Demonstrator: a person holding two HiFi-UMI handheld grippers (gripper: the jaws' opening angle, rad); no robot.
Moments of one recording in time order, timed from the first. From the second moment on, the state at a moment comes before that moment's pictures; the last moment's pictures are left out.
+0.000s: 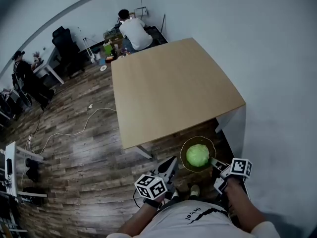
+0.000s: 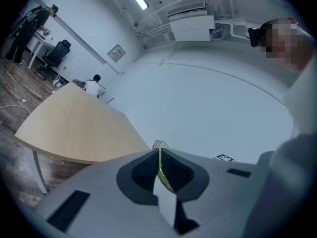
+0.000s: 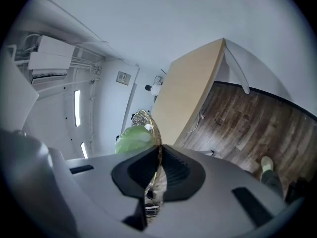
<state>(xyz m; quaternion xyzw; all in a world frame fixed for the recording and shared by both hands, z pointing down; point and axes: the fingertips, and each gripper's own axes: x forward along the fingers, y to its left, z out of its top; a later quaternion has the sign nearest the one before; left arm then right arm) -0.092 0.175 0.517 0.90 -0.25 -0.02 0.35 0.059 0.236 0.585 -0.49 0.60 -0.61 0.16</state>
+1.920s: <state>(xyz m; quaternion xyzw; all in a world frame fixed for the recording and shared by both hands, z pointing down) -0.025 -0.075 0.551 0.88 -0.34 0.02 0.32 0.162 -0.074 0.682 -0.48 0.59 -0.64 0.12</state>
